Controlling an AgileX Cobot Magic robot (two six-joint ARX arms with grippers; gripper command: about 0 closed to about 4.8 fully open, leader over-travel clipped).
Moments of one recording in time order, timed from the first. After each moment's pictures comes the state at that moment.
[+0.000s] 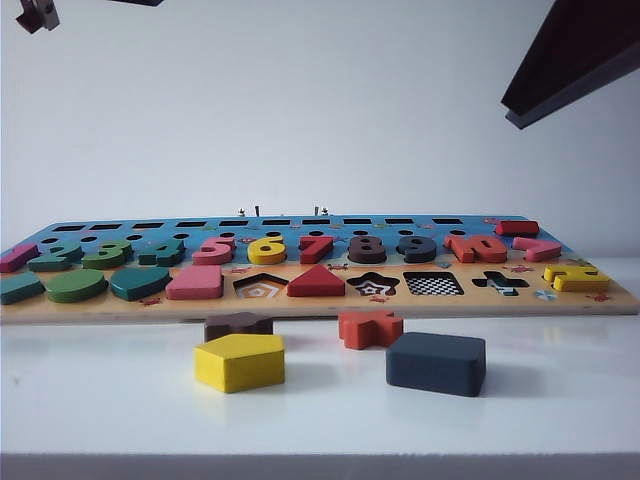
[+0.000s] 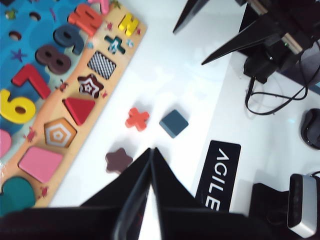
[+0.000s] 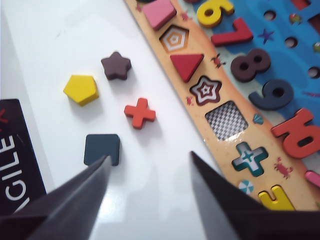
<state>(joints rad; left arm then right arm) -0.51 0.97 0.94 -0.83 0.73 0.29 0.72 0.88 0.79 -0.72 -0.24 -0.37</state>
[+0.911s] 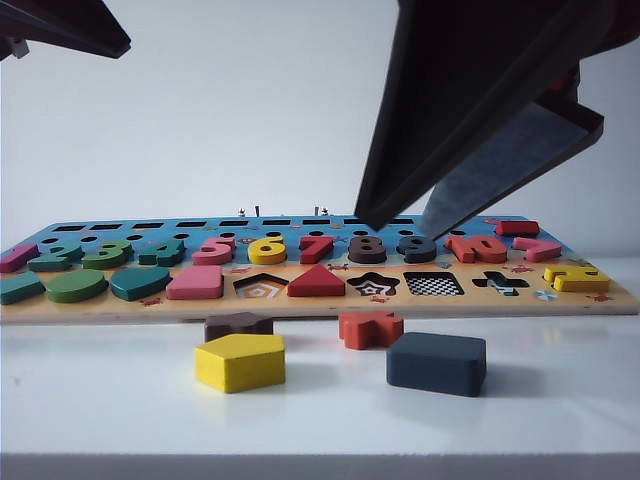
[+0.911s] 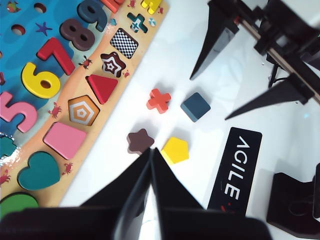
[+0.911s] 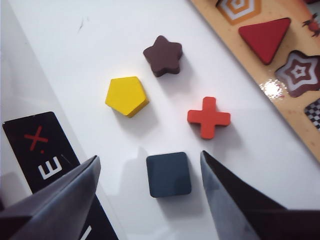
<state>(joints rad) -0.43 0.97 0.91 -0.87 0.71 0.37 1.03 1.12 0.79 -0.62 -0.08 0.04</state>
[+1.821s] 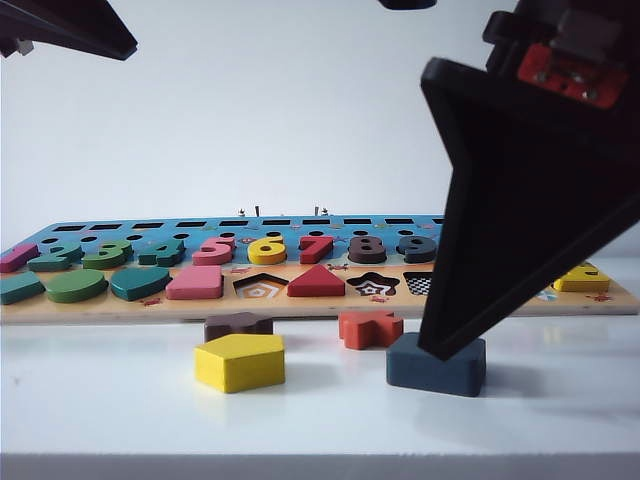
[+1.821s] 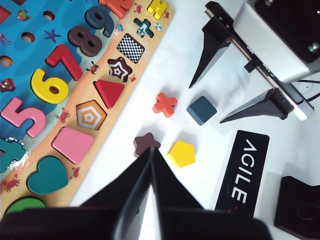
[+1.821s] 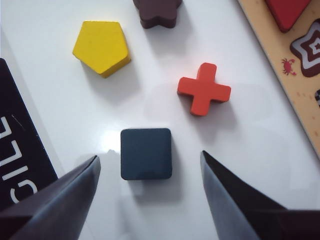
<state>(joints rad) -0.43 0.97 0.91 -0.85 0.70 0.37 1.05 1.20 0.75 -0.64 0.00 -0.10</state>
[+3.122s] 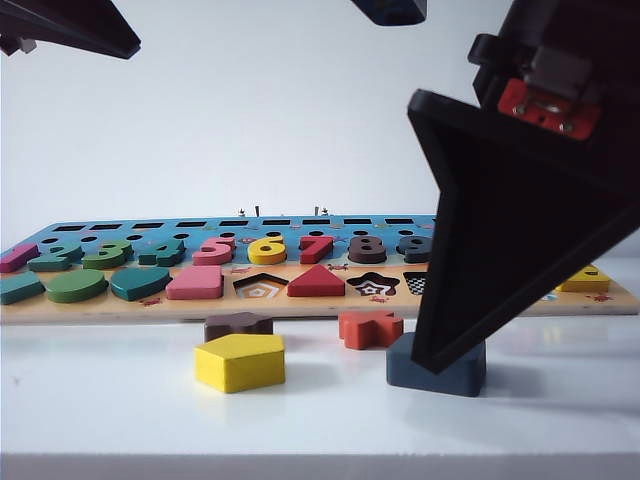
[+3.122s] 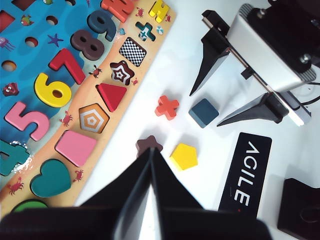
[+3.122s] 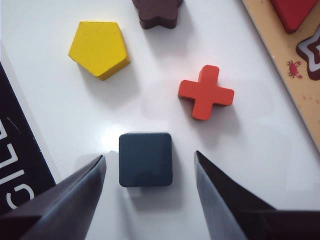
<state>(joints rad) -0.43 0.97 0.91 -0.84 0.69 0.37 1.05 1.22 0.75 -0.62 0.00 -0.10</state>
